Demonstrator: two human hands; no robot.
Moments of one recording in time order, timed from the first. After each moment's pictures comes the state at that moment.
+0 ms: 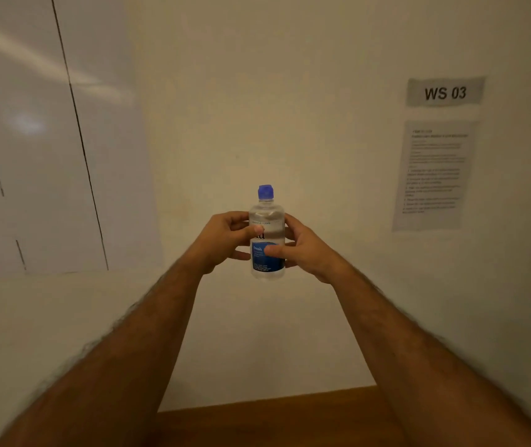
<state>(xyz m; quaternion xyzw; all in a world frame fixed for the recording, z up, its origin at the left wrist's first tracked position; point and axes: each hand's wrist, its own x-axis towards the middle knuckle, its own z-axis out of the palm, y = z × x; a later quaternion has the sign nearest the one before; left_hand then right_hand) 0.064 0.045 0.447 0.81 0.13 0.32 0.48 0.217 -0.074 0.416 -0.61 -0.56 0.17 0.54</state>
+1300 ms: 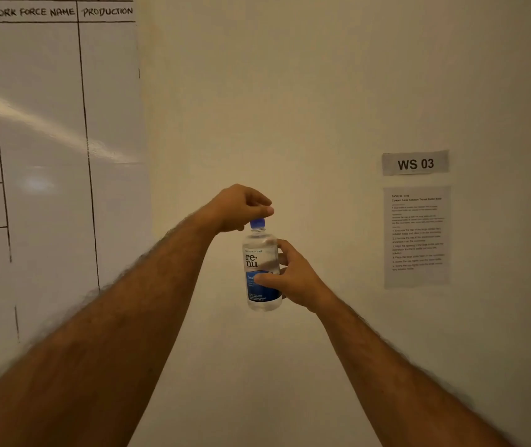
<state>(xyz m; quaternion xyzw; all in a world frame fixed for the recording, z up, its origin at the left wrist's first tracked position) 0.080 0.011 0.614 0.92 0.15 0.32 0.18 0.210 -0.070 0.478 -0.60 -0.54 0.10 0.59</state>
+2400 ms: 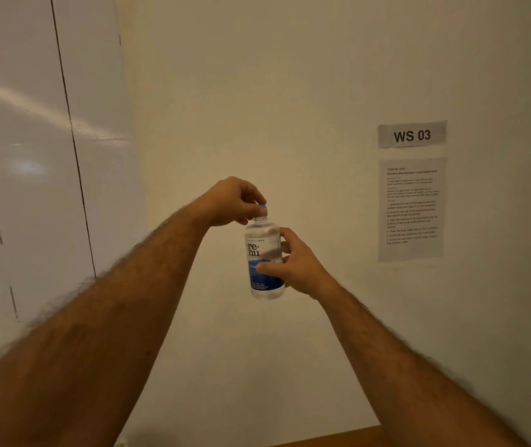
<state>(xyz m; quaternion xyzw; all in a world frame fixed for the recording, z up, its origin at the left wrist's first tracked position) 0.090 0.025 0.585 0.93 0.12 0.28 0.19 0.218 -0.082 0.451 -0.61 -0.53 0.09 0.59</state>
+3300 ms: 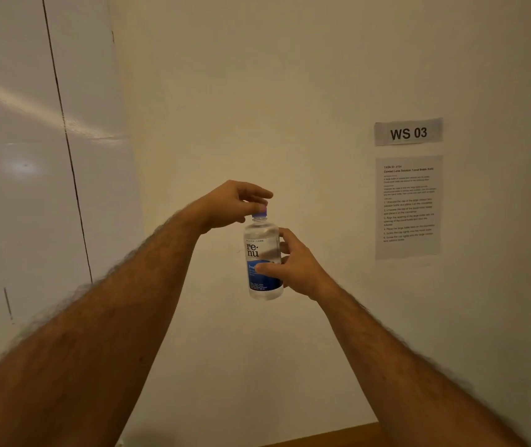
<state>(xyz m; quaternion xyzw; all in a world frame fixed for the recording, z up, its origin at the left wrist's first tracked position) 0.085 0.014 0.578 0.93 0.09 0.26 0.24 0.222 -0.080 0.445 -0.59 -0.53 0.10 0.60</state>
